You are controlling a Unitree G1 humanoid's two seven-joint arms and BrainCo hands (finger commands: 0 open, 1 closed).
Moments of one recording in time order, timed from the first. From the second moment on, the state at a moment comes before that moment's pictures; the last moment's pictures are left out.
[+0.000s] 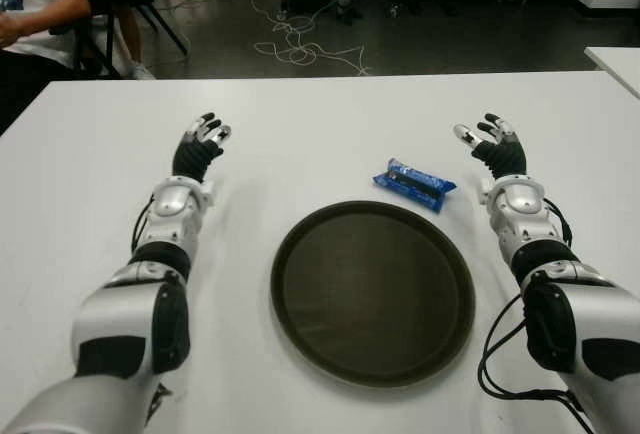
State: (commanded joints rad) left arm -0.86 0.15 0.25 1.32 -0.04 -0.34 -0.09; right arm -0.82 -0.20 -0.21 1.31 0.00 -0.29 -0.08
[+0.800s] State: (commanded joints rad) left arm -0.86 0.15 0.25 1.32 -0.05 -0.33 -0.09; right arm -0.79 -0.25 0.13 1.31 -0.39 -0.43 -0.33
